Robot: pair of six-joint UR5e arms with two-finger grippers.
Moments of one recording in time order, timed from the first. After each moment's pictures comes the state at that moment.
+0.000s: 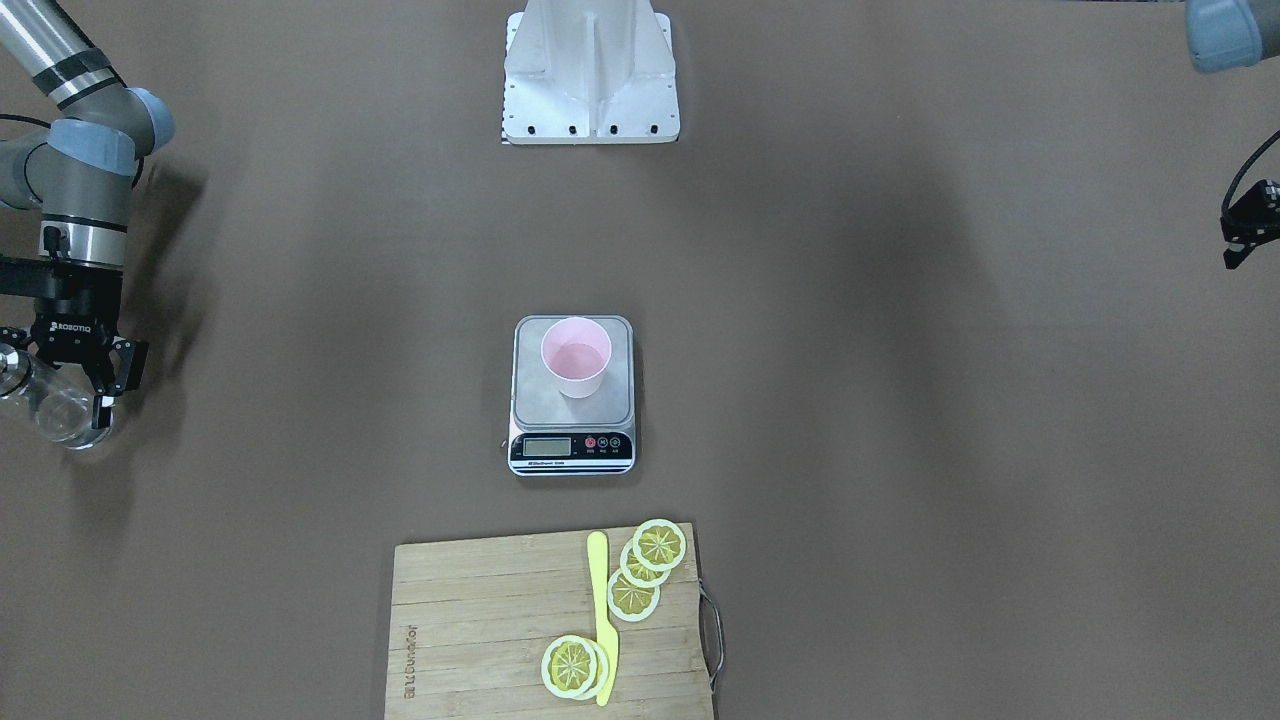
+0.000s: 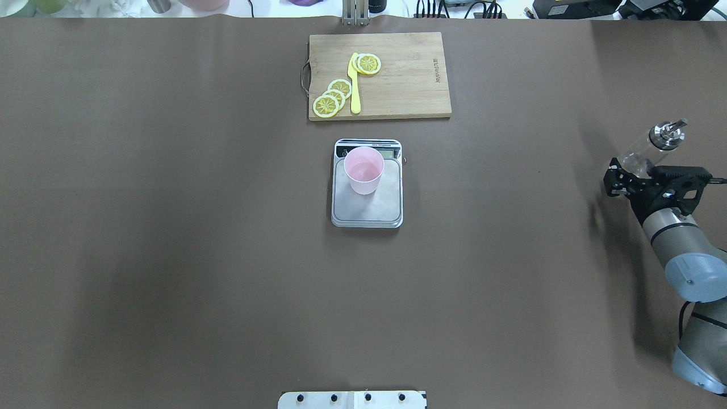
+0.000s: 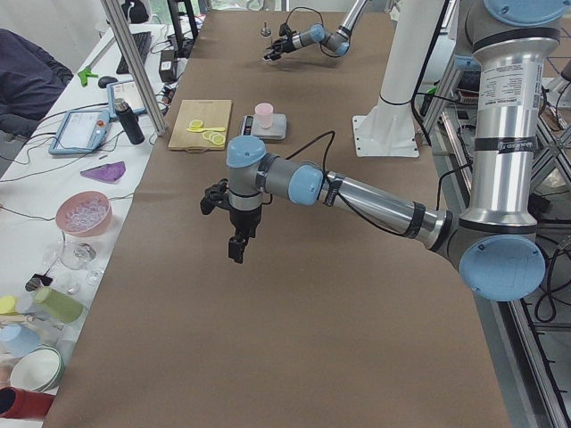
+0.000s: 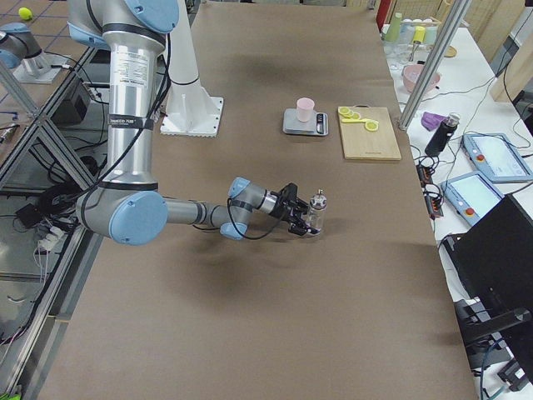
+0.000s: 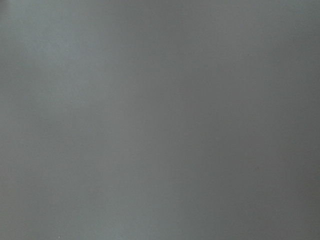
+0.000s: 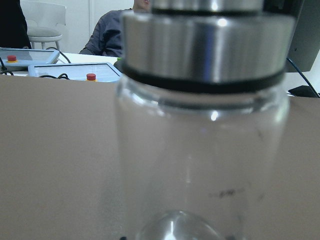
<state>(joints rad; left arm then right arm) -1.40 -1.55 -1.90 -1.49 -2.14 -0.03 0.55 -1.65 1.41 -0.34 0.86 1.13</state>
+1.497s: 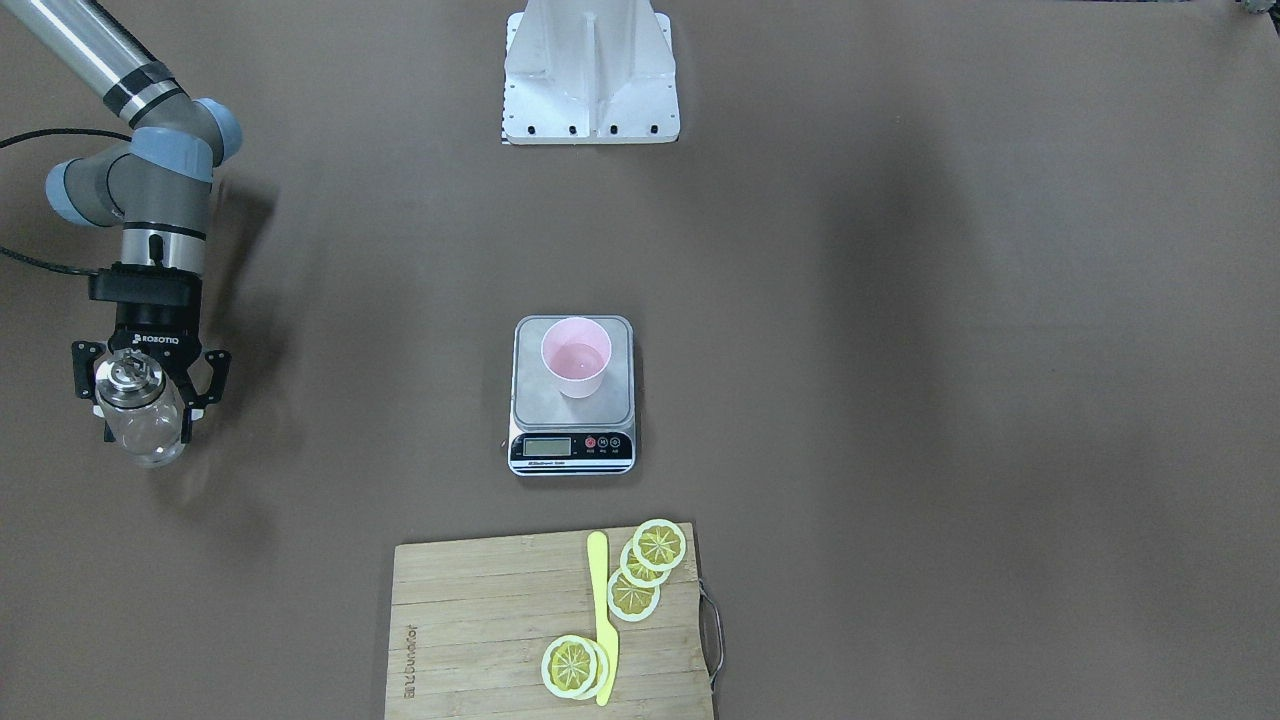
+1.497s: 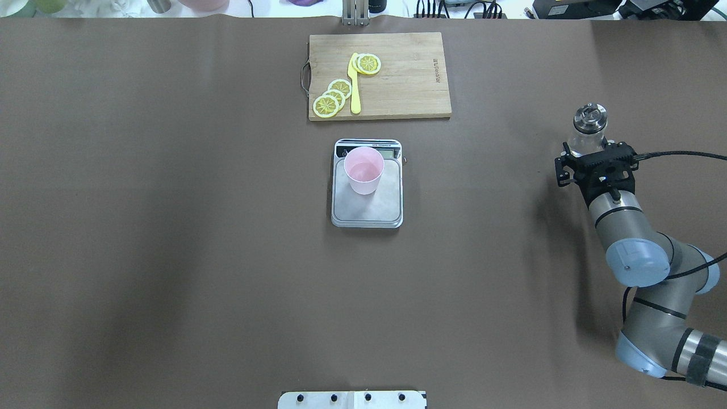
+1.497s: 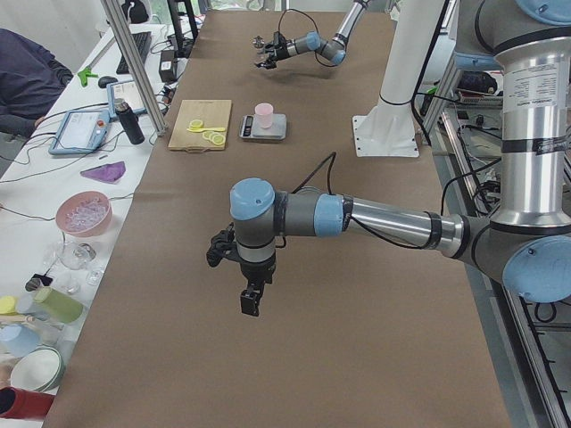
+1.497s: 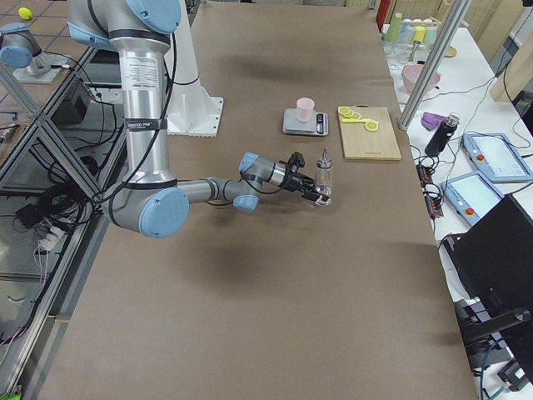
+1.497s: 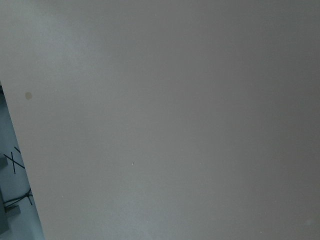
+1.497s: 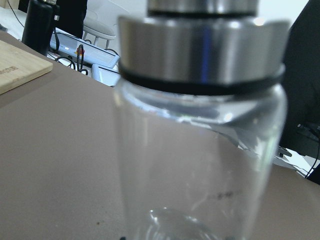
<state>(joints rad) -1.58 -1.47 -1.84 -1.40 -2.15 0.26 0.52 -1.52 1.49 -0.51 0.78 0.71</state>
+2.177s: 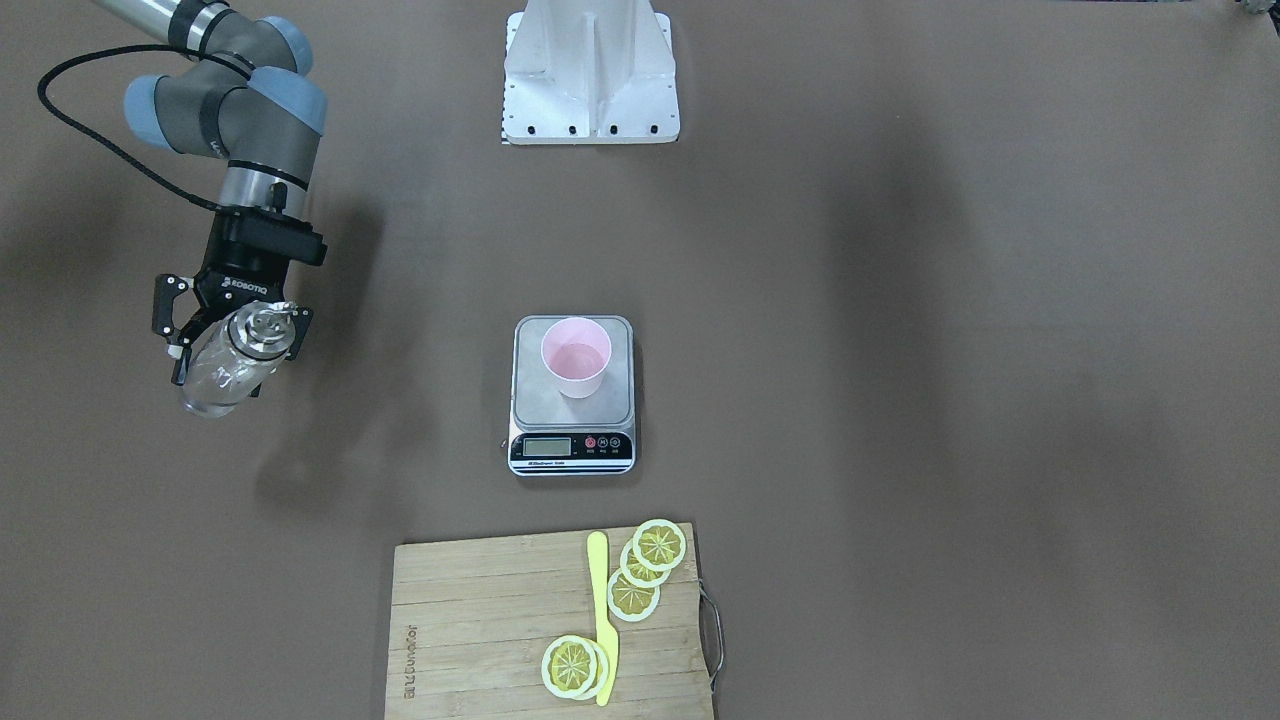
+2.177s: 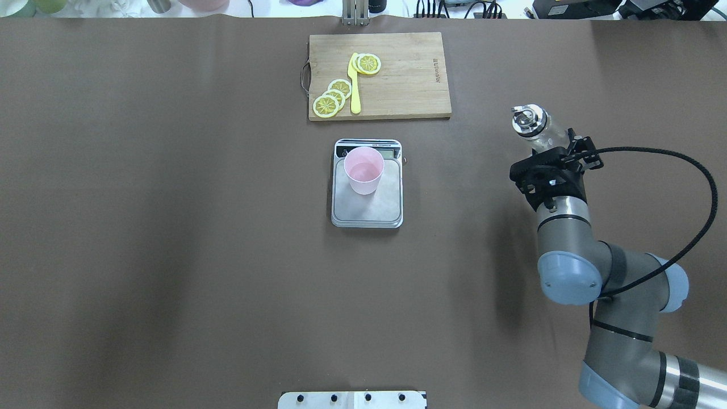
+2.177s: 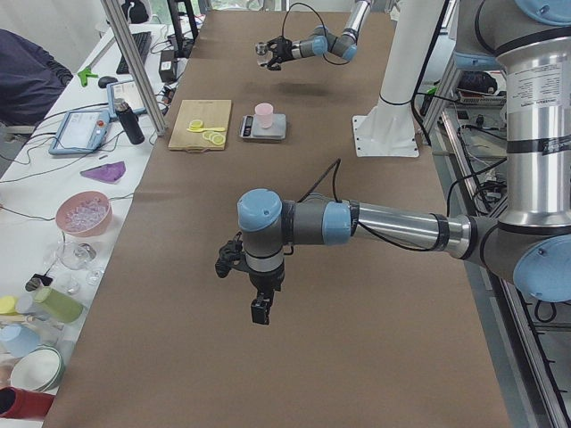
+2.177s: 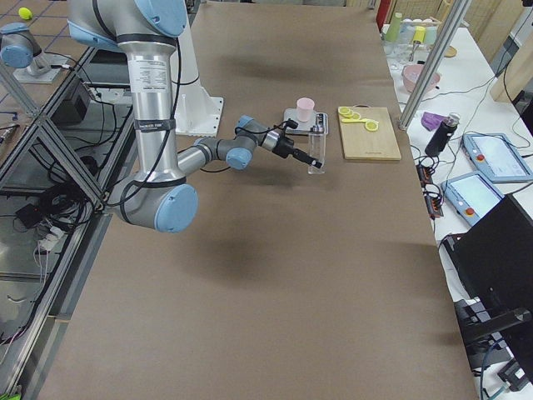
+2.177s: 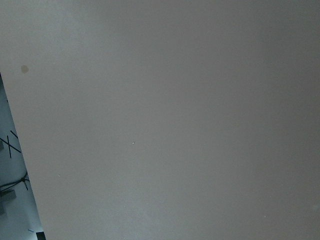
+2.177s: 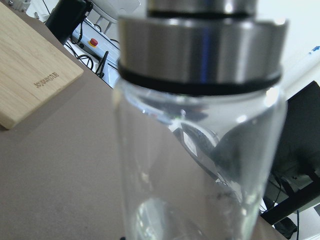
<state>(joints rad) -1.58 -1.44 -1.83 -1.40 -2.15 0.25 0.40 -1.45 1.80 -1.17 0.60 0.69</state>
